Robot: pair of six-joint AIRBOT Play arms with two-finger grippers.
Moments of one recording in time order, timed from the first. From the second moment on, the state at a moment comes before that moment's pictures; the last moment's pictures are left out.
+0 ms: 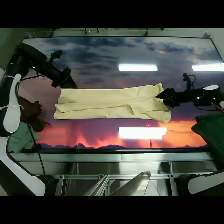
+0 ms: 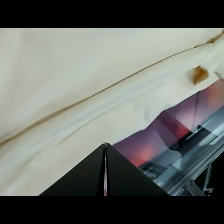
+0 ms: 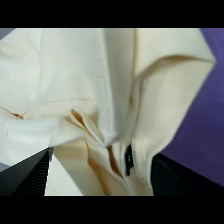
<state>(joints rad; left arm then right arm) 0.02 -1.98 1.93 -2.25 1.64 1.73 -0.26 -1.78 1.15 -0.56 1.12 0.92</state>
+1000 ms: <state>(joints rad) -0.49 -2.22 2.03 -2.13 1.42 1.66 -0.21 -1.56 1.35 -0.51 1.37 1.02</state>
